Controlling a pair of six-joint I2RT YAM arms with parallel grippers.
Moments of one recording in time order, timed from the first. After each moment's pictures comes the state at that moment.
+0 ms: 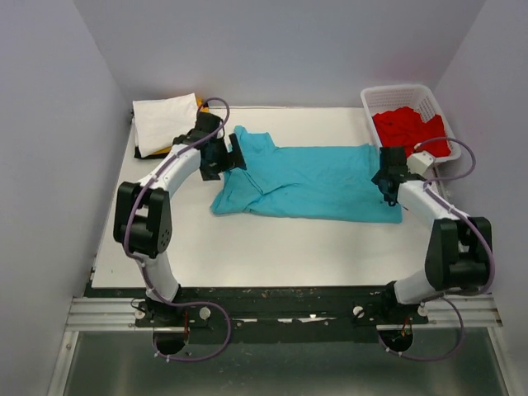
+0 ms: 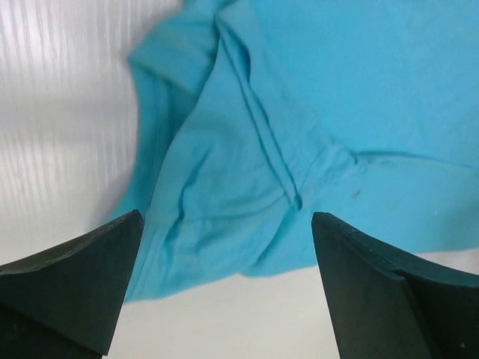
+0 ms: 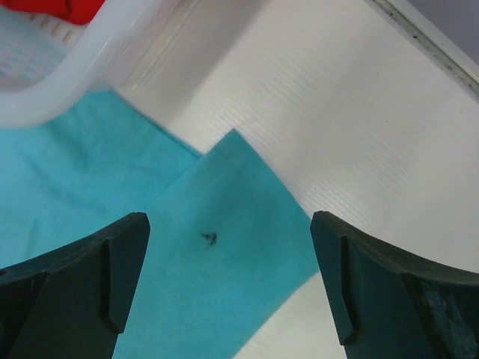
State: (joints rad) left arm -0.25 1.88 1.52 -0.60 0.16 -0.57; right arm 0.05 1.55 0.94 -0.35 0.70 0.69
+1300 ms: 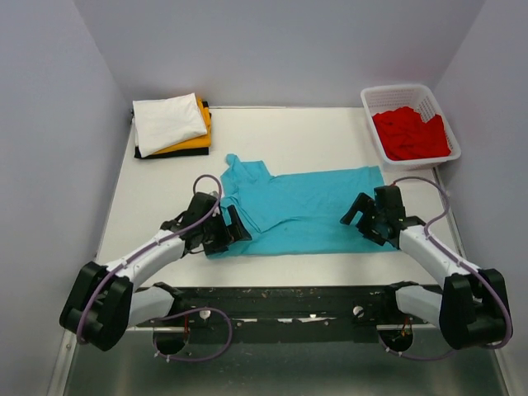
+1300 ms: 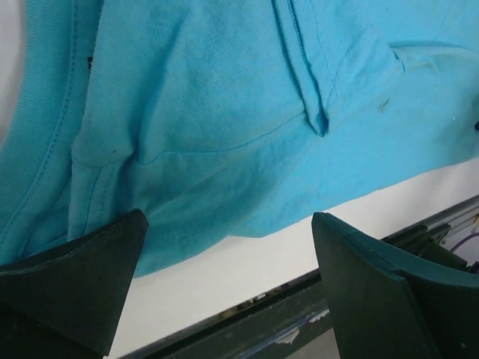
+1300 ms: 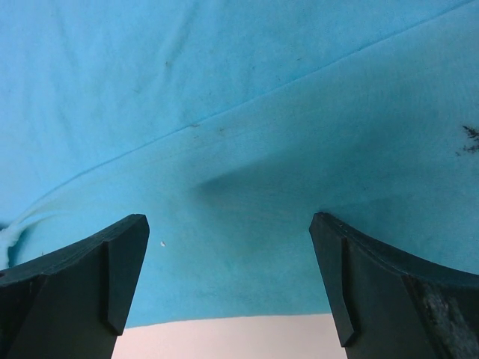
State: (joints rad) left arm -0.44 1.19 0.51 -0.27 0.26 -0.81; right arm 0.15 1.17 0.51 -0.29 -0.02 0.68
